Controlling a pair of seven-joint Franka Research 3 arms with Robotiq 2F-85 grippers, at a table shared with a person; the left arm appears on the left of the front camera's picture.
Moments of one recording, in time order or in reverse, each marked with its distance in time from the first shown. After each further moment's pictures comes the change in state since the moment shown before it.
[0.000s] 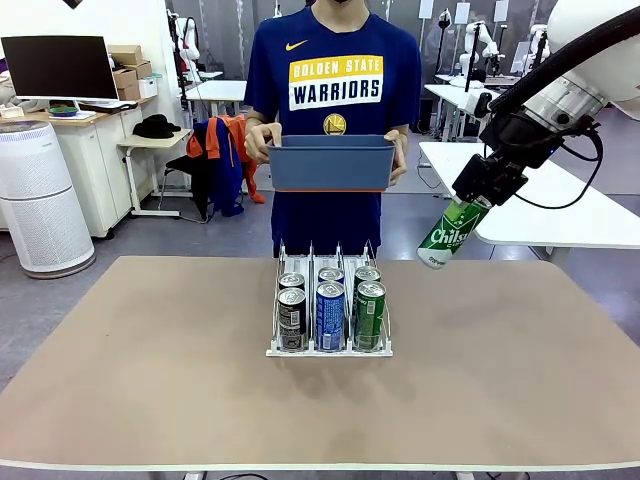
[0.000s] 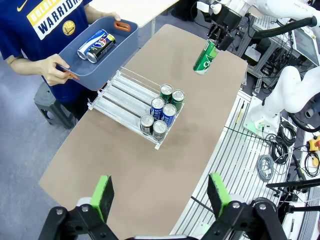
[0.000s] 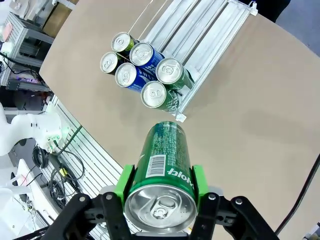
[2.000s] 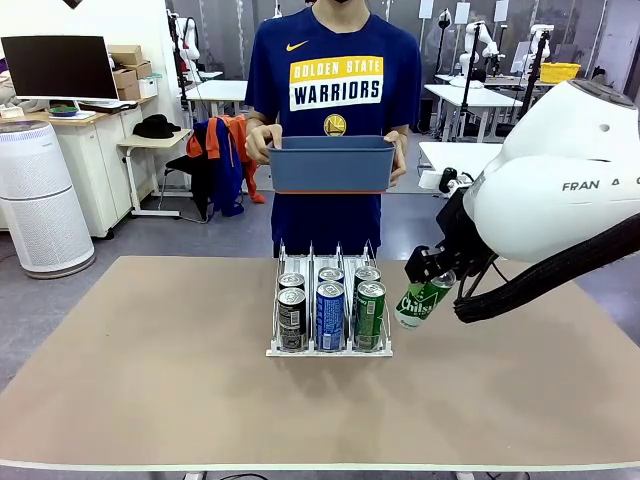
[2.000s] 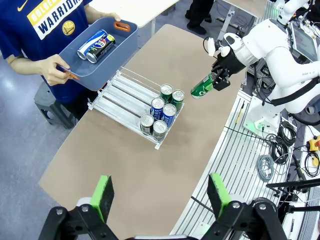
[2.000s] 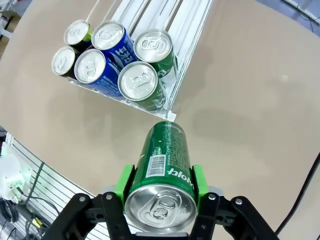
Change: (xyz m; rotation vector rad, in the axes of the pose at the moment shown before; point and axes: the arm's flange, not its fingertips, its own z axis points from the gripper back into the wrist) left arm 0.000 0.000 0.000 0.000 0.000 0.000; right arm -0.070 0.072 -0.124 -0.293 -0.114 -0.144
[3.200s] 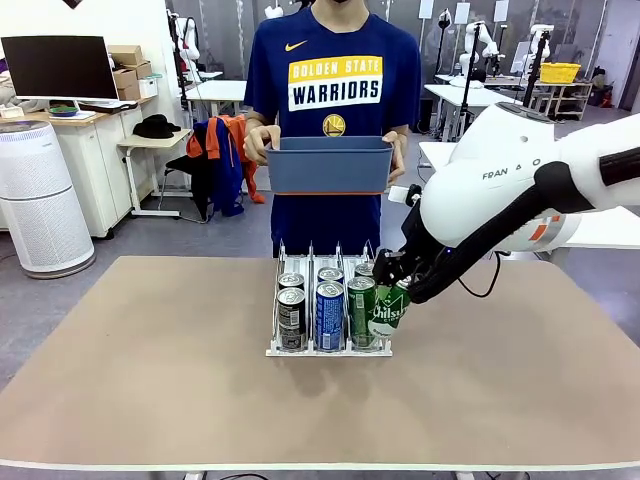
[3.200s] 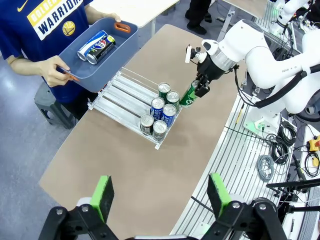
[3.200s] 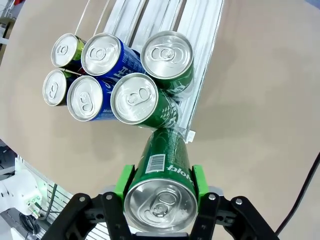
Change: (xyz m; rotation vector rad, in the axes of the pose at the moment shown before) left arm 0.000 0.000 0.000 0.001 0.000 0.000; right arm 0.046 0.011 -0.057 0.052 0.083 -0.106
